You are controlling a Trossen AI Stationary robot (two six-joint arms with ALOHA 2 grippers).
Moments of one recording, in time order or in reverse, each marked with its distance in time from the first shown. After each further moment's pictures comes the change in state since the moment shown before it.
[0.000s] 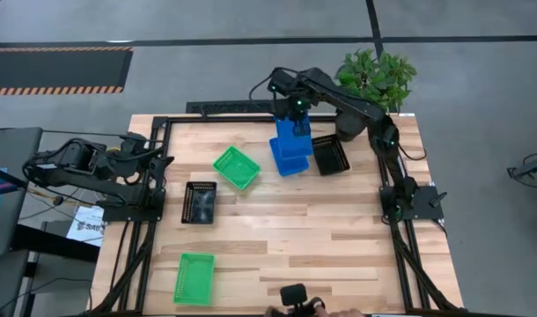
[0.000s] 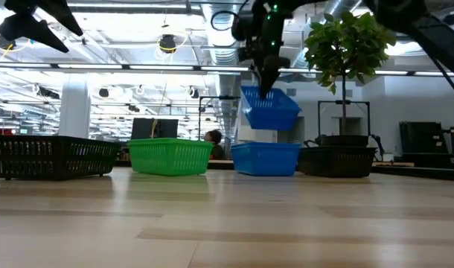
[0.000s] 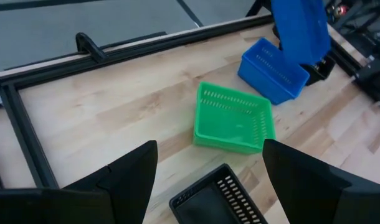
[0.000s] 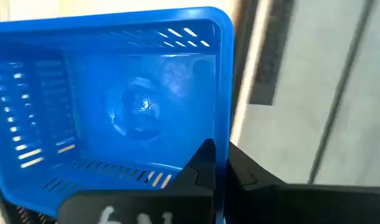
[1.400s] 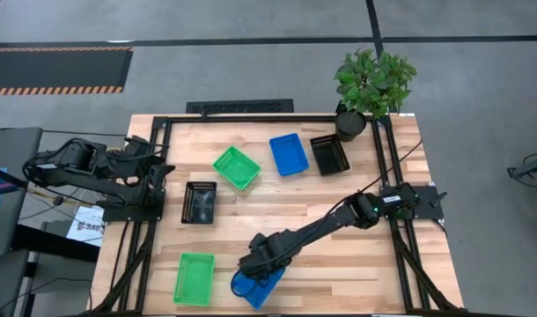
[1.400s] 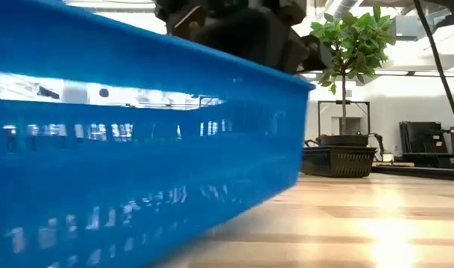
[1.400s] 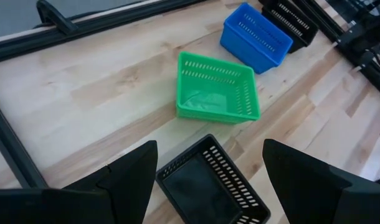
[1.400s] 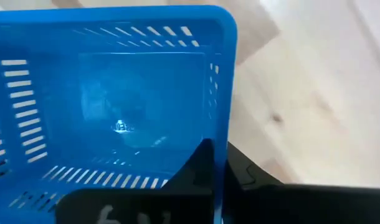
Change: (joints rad) left arm 0.000 0.000 0.000 0.001 0.146 0.039; right arm 0.926 0.319 0.001 0.109 -0.142 1.815
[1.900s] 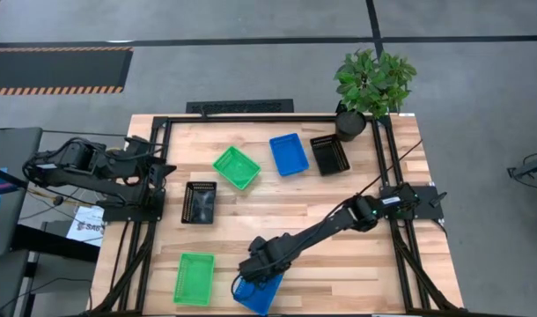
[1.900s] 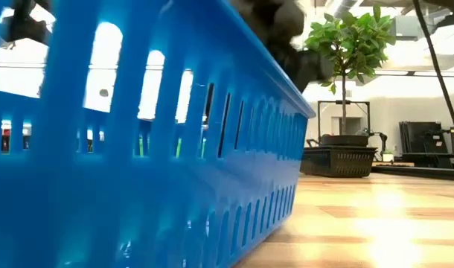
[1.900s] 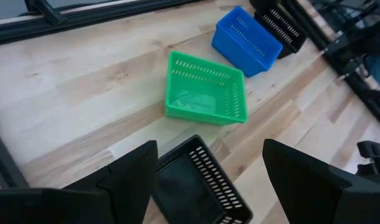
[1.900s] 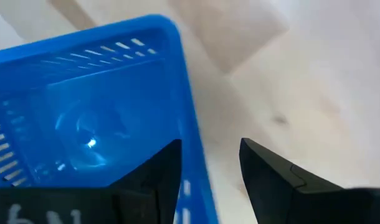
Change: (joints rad) left arm 0.000 0.000 0.000 0.031 0.021 -0.044; right arm 0.028 0.031 -0.003 0.049 -0.002 0.036
